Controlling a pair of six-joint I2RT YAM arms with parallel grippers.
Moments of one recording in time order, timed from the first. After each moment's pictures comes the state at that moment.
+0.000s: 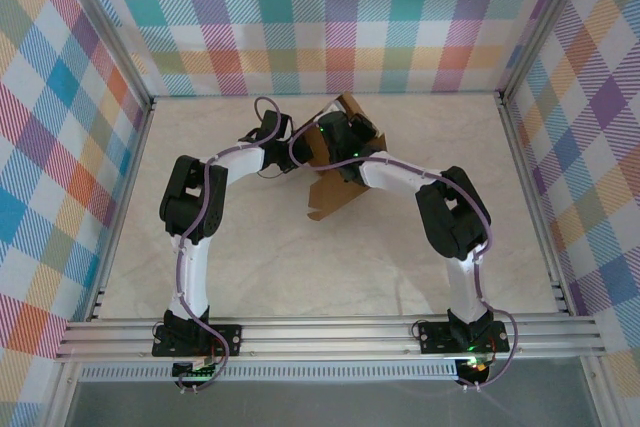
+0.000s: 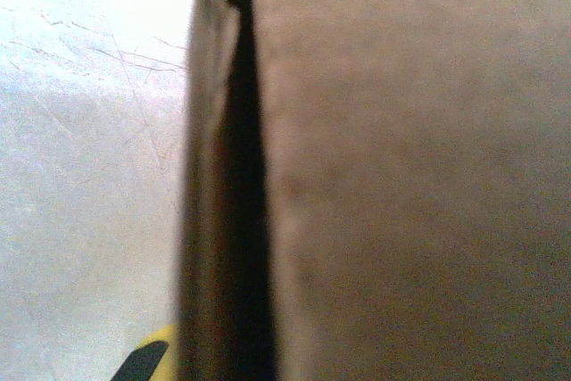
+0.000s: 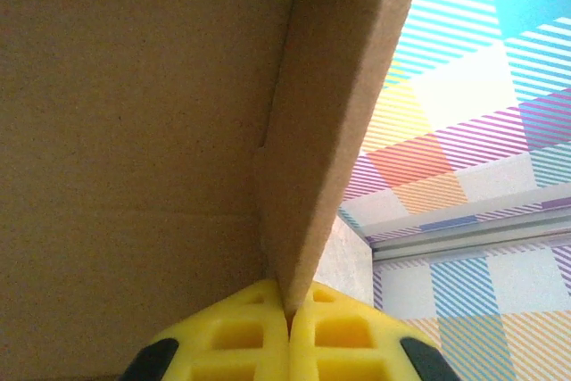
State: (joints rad) left arm -0.36 2.15 1.51 -0.19 0.38 -0.76; right arm 0.67 2.04 1.49 0.01 0.92 -0.60
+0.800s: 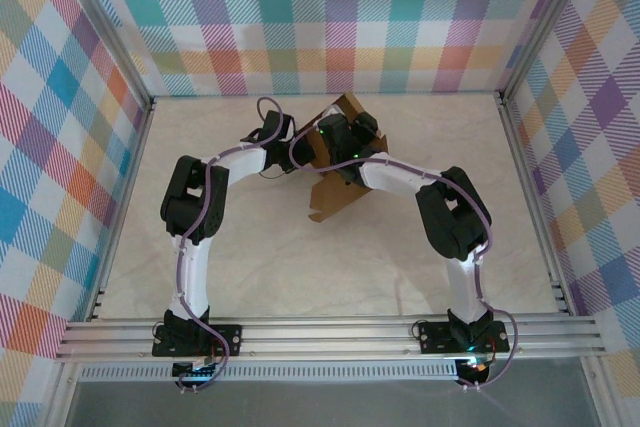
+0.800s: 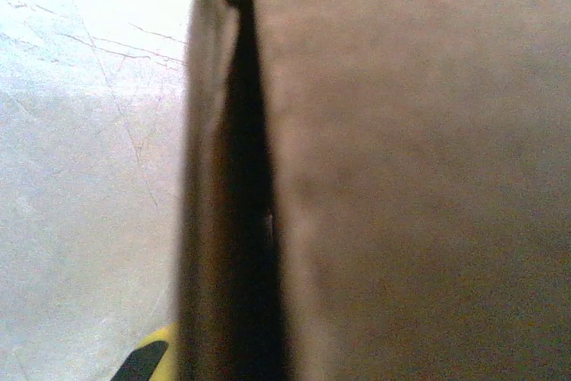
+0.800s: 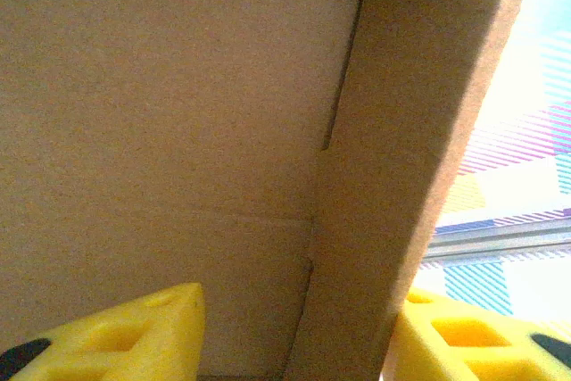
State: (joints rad) left arm -0.37 2.15 1.51 -0.19 0.38 -0.76; right arm 0.68 2.03 1.48 -0.04 0.88 -0.59
